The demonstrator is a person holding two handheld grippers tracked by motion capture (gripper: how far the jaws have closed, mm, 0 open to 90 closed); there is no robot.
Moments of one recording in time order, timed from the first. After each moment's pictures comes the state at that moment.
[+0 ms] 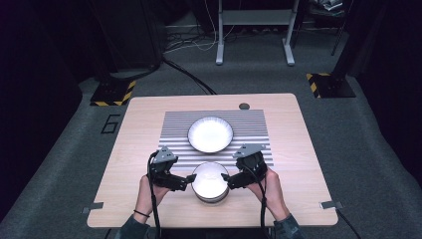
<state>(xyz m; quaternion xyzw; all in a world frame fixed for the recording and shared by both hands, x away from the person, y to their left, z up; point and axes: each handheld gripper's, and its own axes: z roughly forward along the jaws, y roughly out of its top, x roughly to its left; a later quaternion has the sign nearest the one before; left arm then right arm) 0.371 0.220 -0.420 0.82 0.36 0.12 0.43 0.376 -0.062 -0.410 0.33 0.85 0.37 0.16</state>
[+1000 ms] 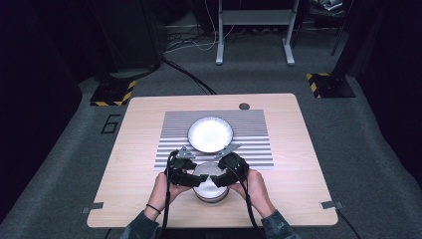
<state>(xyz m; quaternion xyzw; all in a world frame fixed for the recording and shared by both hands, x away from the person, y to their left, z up) 0.388 0.178 -0.435 0.85 0.36 0.06 0.37 0.392 -0.020 -0.430 0.33 0.88 0.32 0.11</state>
